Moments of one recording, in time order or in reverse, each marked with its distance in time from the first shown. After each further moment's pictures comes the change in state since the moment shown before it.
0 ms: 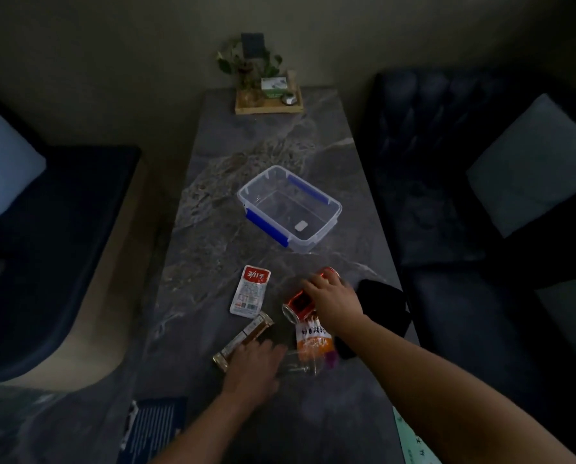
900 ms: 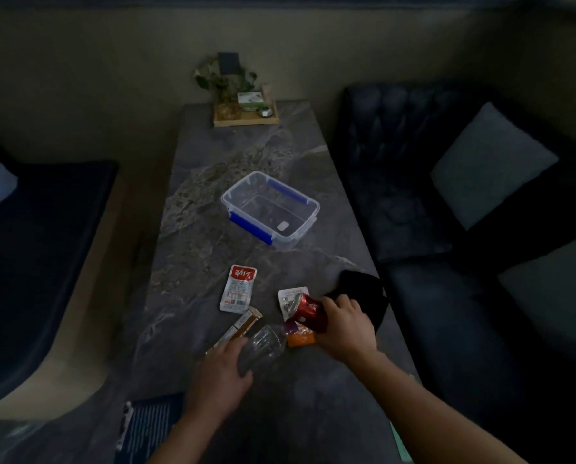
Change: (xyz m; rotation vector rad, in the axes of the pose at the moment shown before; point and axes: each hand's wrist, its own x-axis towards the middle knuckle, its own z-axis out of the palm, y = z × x) left_hand -0.057 -0.024 0.013 -0.469 0.332 -0.209; right_hand -0.101 -0.012 0.010 0.188 0.112 0.353
